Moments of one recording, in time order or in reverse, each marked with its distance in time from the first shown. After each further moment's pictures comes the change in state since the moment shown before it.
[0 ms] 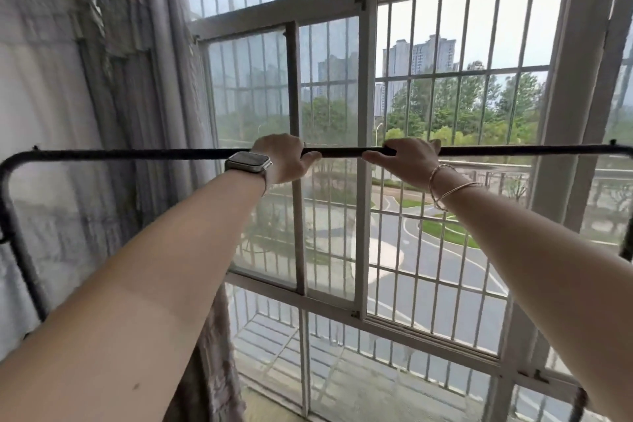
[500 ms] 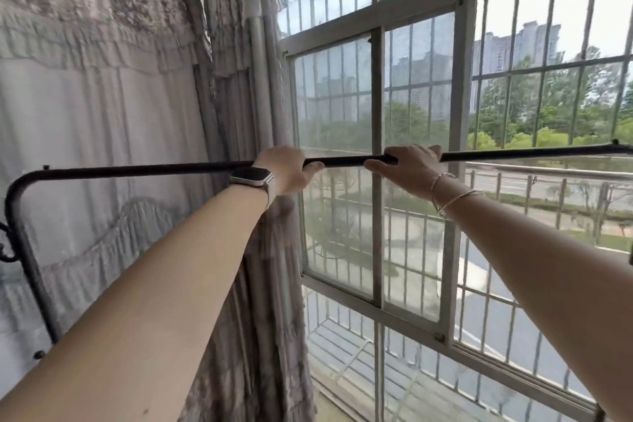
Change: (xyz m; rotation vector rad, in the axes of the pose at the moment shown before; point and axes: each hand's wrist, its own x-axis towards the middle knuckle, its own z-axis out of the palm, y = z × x) left_hand -0.070 -0.122 -0.002 0.118 -0.062 -0.208; right_hand 0.040 -0.131 0.077 0.190 0.006 -0.180
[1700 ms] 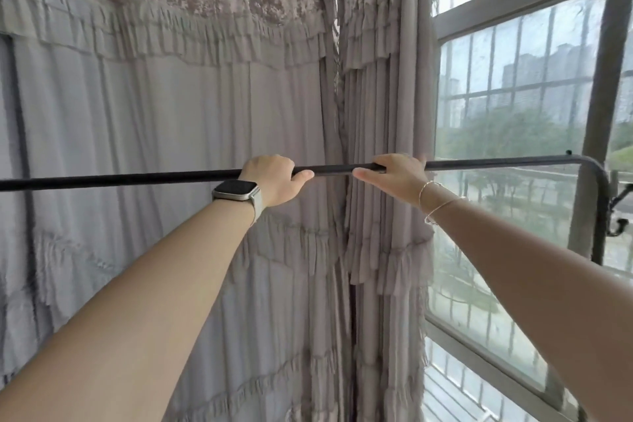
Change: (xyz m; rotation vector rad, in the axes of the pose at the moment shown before) left_hand 0.005 -0.342 0.133 0.159 0.032 -0.342; right_hand 0.204 -0.248 0.283 0.265 -0.096 -0.289
